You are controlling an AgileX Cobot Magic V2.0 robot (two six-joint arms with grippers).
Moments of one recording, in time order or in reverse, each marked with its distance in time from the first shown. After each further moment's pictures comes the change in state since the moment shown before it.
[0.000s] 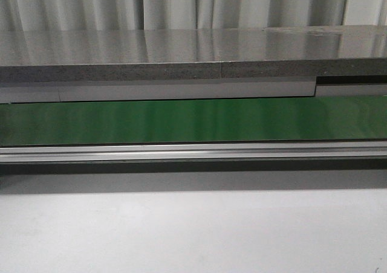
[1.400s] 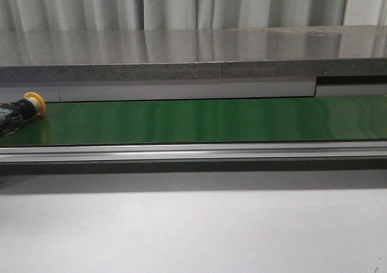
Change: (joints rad) left arm -0.070 -0.558 0.258 -0.165 -0.282 0.160; right arm 0.000 0.000 0.000 0.000 0.000 0.000
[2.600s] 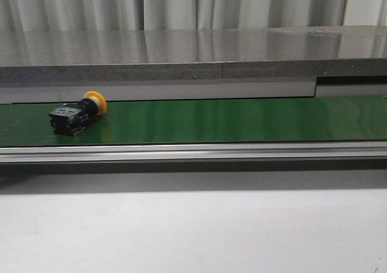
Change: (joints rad) left arm -0.122 -0.998 0.859 -0.065 -0.487 0.006; right arm 0.000 0.000 0.000 0.000 0.000 0.000
